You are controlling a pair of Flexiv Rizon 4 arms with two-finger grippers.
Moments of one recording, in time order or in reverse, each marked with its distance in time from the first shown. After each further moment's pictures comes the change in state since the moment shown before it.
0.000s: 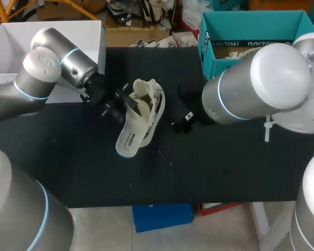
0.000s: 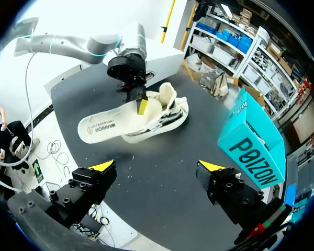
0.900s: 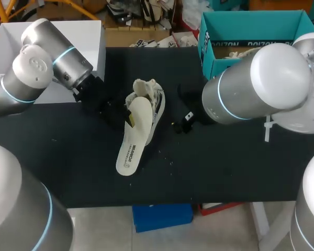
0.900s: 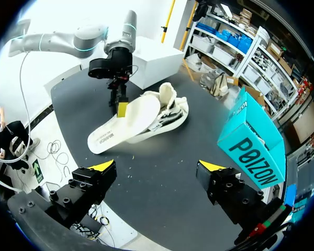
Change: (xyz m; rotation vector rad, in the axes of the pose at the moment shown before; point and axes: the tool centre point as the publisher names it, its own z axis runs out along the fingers) left arm 0.030 -0.033 -0.001 -0.125 0.186 0.315; right arm 0.000 0.000 0.000 0.000 0.000 0.000
